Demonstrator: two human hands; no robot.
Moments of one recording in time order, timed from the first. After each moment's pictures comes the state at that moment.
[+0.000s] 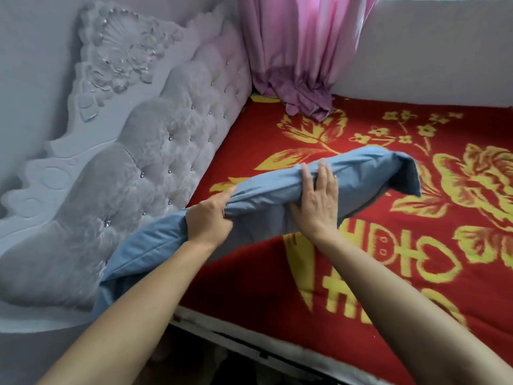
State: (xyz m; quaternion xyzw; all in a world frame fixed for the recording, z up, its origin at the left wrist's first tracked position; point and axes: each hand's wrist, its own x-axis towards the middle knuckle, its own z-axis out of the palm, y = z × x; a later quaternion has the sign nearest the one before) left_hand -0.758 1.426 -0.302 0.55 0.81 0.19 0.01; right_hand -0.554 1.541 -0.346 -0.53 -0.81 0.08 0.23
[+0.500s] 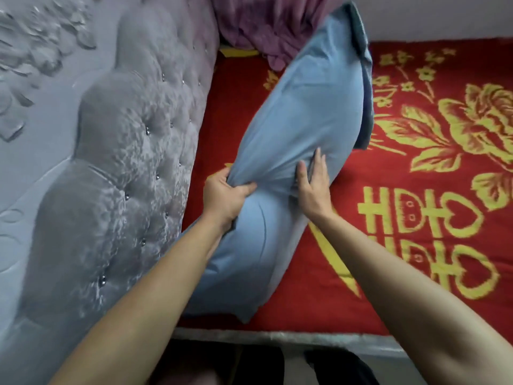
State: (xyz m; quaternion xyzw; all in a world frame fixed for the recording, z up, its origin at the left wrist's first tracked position) left_hand -0.929 1.550 -0.373 0.34 0.68 0.47 0.45; right_hand -0.746 1.605 -0.429 -0.65 -0.58 0.37 0.31
